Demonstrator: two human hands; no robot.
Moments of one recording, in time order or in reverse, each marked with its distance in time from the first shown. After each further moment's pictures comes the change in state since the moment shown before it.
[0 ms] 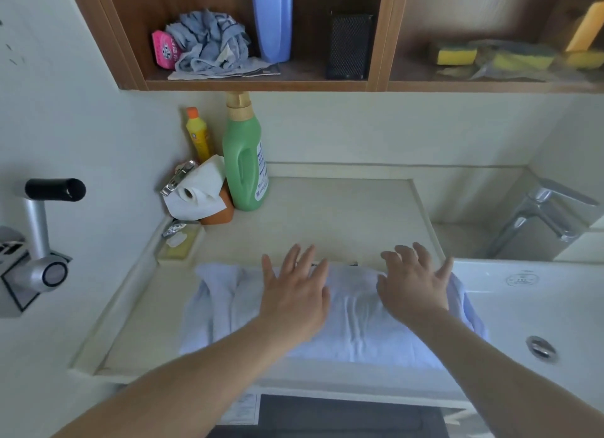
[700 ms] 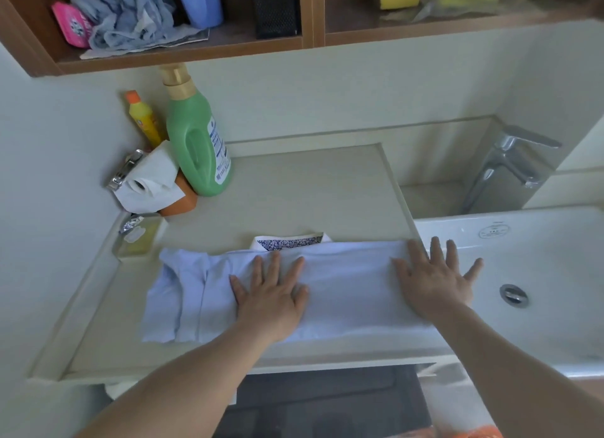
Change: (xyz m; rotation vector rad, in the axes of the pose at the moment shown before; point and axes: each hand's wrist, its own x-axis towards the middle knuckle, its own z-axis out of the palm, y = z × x) left_hand -0.008 0.025 0.057 -0.037 -0.417 -0.267; right_hand -0.018 0.106 0.067 0.053 -0.156 0.299
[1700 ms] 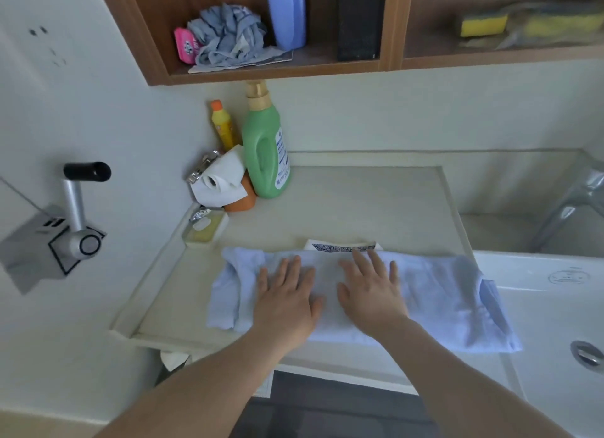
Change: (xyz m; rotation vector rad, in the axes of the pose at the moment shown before) left_hand -0.020 -0.040 -0.002 0.178 0.267 -0.006; right_hand -0.046 -0.147 0.002 0.141 0.015 -0.612
